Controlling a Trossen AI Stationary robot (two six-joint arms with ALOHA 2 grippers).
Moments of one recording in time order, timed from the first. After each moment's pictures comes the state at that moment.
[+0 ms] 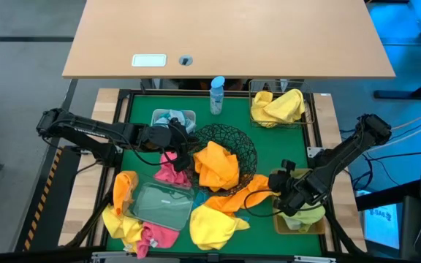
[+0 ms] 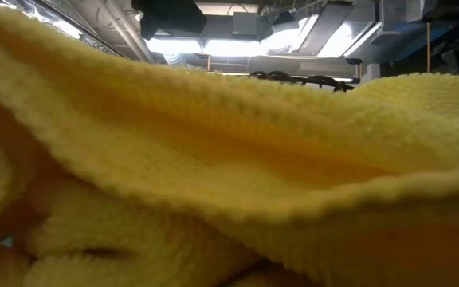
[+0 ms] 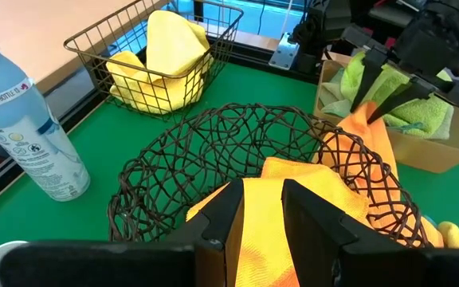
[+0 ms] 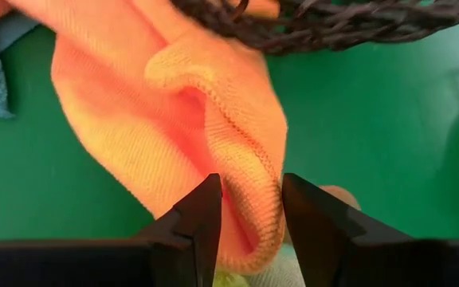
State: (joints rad) left arm -0.12 1.24 1.00 -0.25 -0.37 -0.31; right arm 0.74 1.36 0.90 -0.95 0.47 0.89
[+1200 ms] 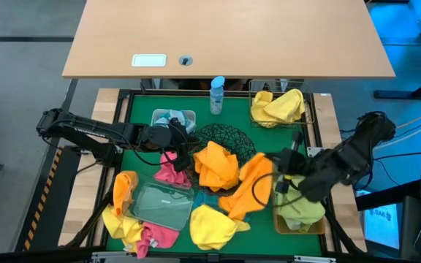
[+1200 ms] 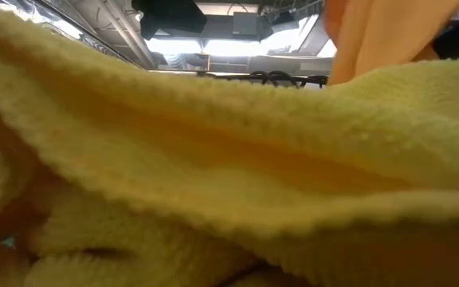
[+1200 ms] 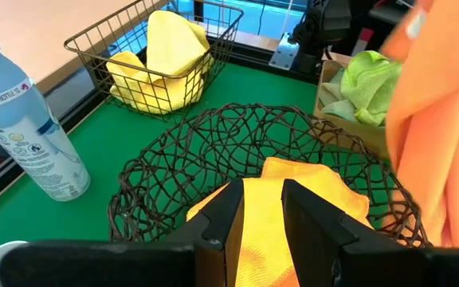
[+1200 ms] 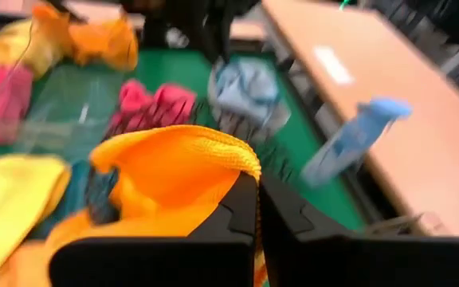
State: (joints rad) left arm -0.12 1.24 1.00 -0.25 -0.37 -0.31; right arm 0.68 1.36 1.61 -1.21 0.89 0.53
